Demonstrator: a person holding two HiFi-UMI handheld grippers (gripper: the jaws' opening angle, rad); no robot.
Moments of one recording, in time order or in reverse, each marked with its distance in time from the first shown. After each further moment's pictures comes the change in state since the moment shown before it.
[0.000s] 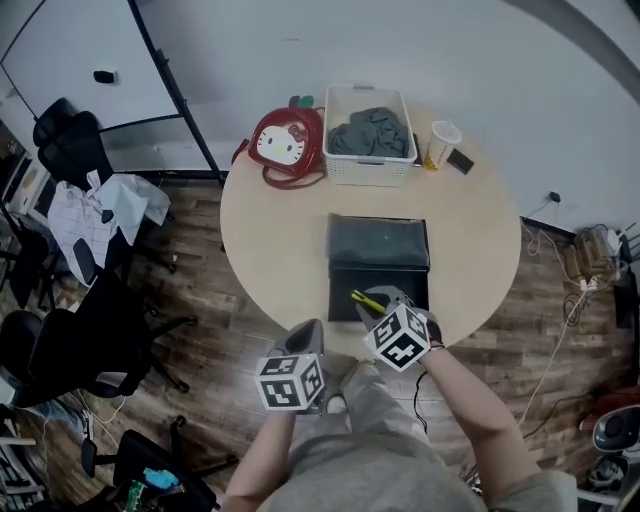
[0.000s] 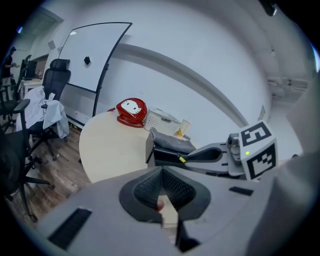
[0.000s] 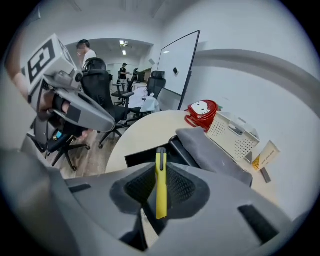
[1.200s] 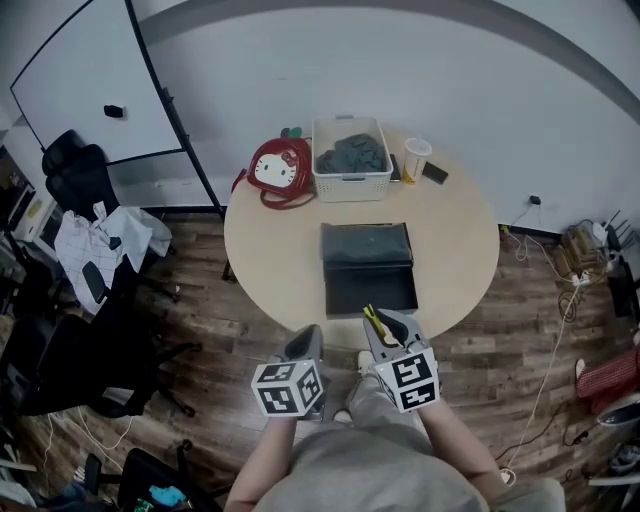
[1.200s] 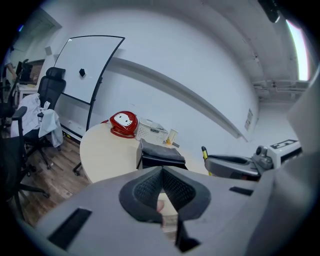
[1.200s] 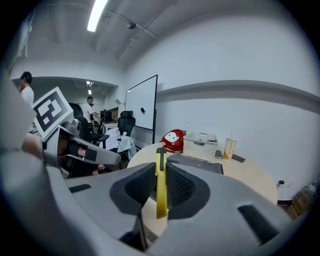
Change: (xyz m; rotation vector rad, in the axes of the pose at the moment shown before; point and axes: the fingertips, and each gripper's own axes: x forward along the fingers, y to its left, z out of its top) left arm -0.069 -0.036 0.007 0.058 -0.109 -0.081; right arm -0.135 0.042 0.024 0.369 -0.397 -0.311
